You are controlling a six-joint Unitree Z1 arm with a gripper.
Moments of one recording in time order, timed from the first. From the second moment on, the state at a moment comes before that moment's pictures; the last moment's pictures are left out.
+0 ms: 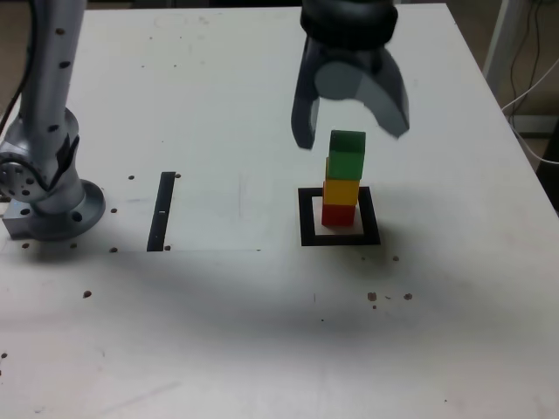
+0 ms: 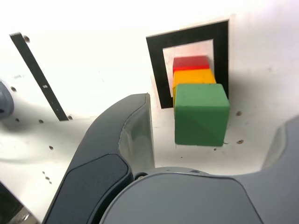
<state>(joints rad) -0.09 1.99 -1.84 1.53 0.07 0.07</state>
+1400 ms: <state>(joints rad) -0.05 1.55 -1.12 1.36 0.11 0.02</state>
